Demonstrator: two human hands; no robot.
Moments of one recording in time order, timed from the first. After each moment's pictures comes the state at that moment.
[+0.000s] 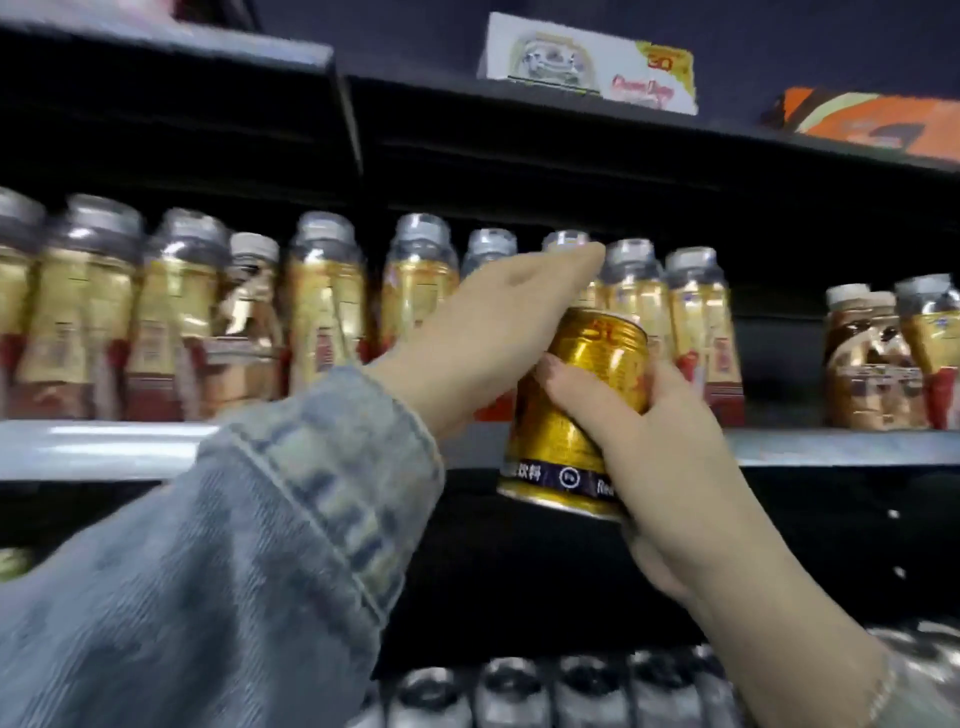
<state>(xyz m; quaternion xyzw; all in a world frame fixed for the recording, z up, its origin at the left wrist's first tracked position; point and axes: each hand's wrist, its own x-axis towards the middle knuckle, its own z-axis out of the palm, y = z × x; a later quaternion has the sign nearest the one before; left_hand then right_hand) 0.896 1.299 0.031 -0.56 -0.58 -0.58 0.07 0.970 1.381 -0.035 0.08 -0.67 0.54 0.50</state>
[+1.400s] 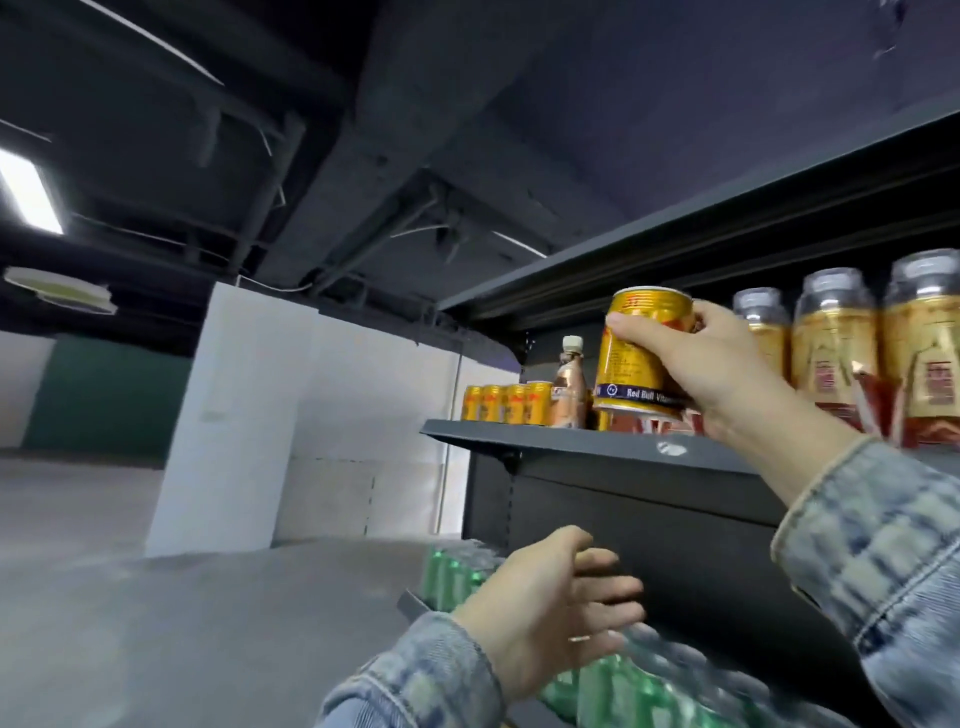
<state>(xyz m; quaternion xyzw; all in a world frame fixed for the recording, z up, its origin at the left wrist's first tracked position) 0.361 0.200 -0.111 -0.01 -0.61 -0.79 0.00 0.316 0.315 0.020 0.30 -0.66 0.64 0.26</state>
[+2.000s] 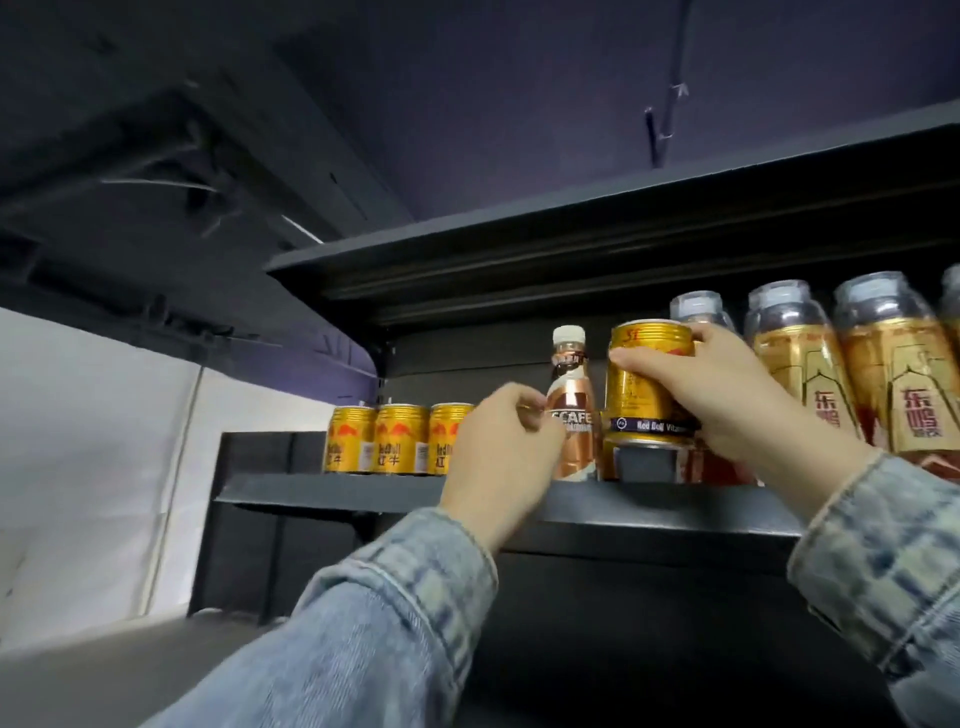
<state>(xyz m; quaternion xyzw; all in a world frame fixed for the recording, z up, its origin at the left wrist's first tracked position) 0.063 0.033 0.003 -0.31 -0.73 -0.49 0.36 0.102 0.187 0.051 0.06 -0.71 0.54 0.45</state>
